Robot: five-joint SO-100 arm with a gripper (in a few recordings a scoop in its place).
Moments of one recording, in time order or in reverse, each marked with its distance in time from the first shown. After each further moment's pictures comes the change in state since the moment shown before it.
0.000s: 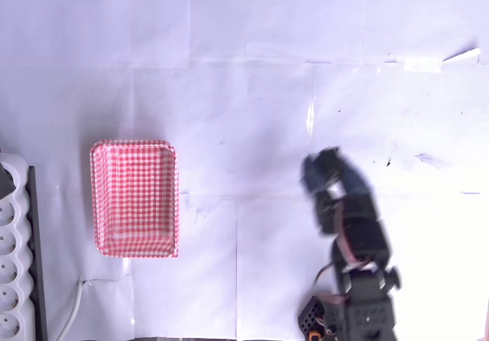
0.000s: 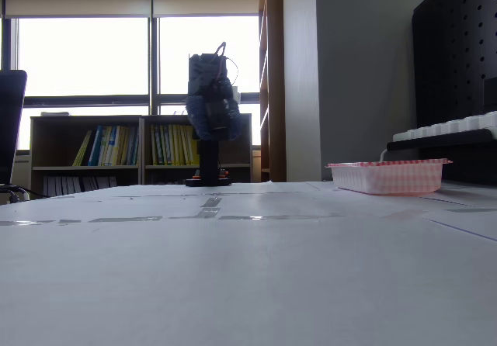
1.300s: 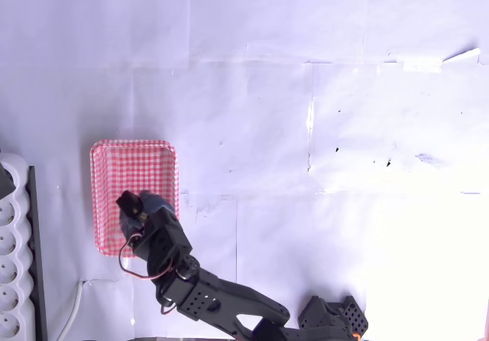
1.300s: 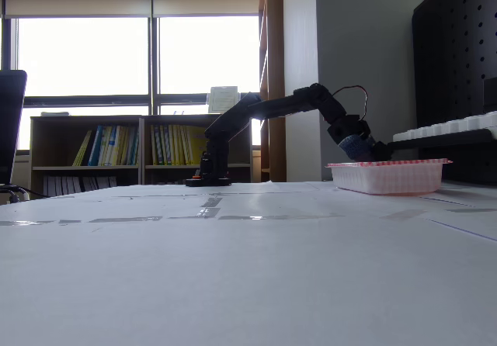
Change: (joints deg) arm -33.8 61.0 55.1 -17.3 -3.5
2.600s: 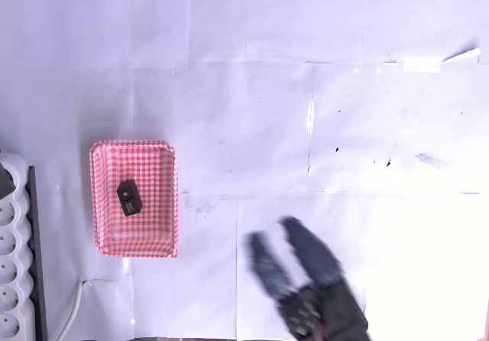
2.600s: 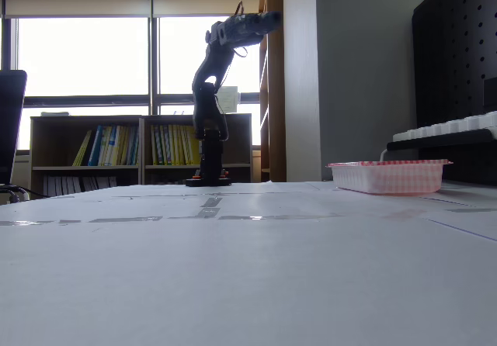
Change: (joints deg) arm 39.9 -103.9 -89.8 -30.2 3.8
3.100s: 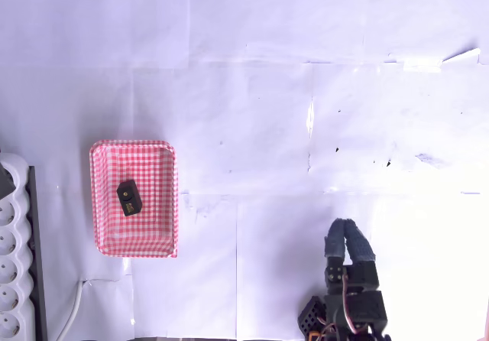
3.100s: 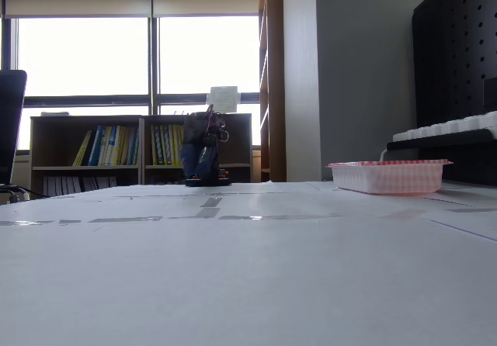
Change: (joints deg) arm 14.9 -42.2 -63.4 20.0 15.7
